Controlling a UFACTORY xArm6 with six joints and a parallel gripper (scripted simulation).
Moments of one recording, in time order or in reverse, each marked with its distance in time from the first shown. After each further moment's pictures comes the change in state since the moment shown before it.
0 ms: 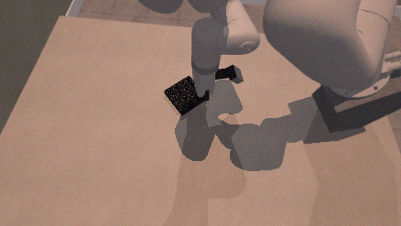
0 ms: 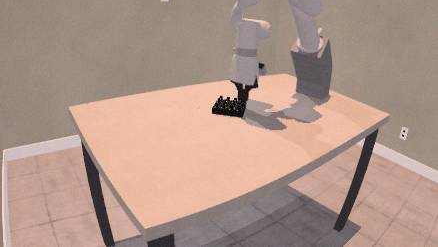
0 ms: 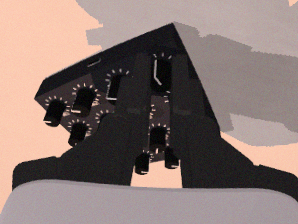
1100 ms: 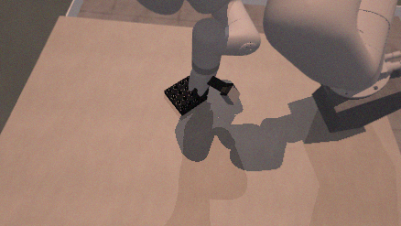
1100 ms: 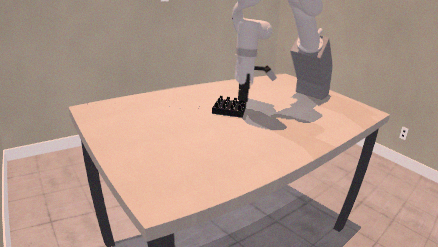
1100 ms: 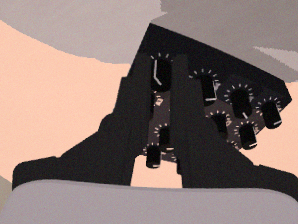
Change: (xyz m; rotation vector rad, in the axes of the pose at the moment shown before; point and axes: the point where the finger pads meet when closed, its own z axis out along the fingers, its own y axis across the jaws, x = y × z) arm 0.000 0.000 0.000 0.003 -0.006 0.755
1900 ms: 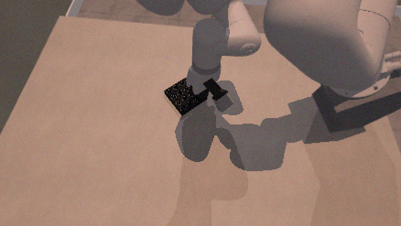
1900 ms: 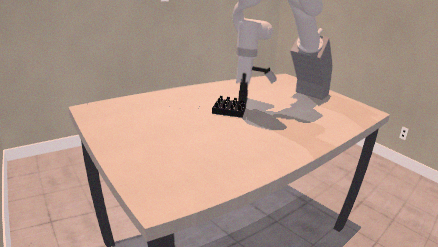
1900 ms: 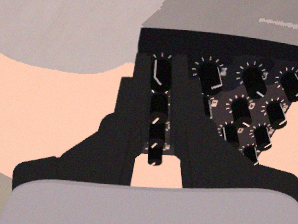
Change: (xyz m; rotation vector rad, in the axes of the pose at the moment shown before) arm 0.000 0.000 0.000 0.000 -0.005 0.336
